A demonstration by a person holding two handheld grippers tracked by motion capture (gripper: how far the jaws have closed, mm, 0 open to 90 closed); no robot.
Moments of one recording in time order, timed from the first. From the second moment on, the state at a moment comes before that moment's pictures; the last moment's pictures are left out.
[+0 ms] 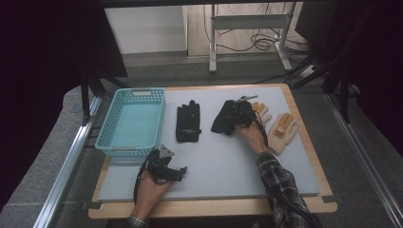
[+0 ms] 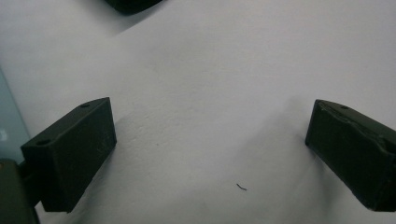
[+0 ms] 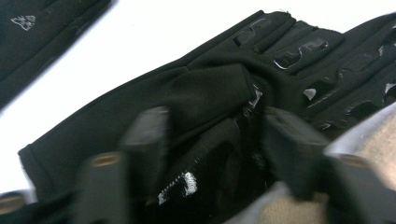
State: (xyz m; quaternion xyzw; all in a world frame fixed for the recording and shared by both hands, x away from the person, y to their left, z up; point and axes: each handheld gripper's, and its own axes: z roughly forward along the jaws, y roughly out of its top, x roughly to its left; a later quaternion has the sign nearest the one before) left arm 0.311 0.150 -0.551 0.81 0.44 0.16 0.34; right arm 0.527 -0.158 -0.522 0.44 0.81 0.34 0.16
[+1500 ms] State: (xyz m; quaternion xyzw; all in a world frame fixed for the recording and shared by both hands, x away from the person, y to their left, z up) left arm 0.311 0.150 -0.551 0.81 0.44 0.16 0.34; right arm 0.353 -0.139 -0.501 0.32 0.85 0.41 0.09
